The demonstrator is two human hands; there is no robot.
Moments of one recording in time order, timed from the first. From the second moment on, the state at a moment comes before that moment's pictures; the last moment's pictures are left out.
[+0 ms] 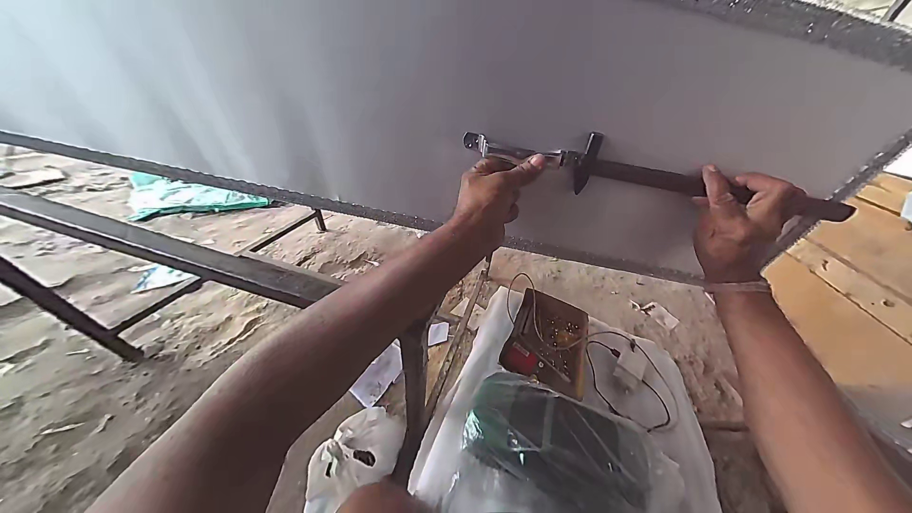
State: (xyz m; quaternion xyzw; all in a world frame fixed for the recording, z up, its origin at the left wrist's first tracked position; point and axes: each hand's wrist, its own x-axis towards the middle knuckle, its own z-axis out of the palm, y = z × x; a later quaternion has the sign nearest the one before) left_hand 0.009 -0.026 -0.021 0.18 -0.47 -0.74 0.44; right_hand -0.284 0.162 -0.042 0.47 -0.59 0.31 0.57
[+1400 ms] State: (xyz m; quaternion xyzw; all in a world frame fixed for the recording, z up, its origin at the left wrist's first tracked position) left_hand 0.011 -0.021 -0.020 0.17 -0.47 -0.75 0.43; right_hand -0.105 0.090 0.001 0.48 -0.68 0.50 0.23
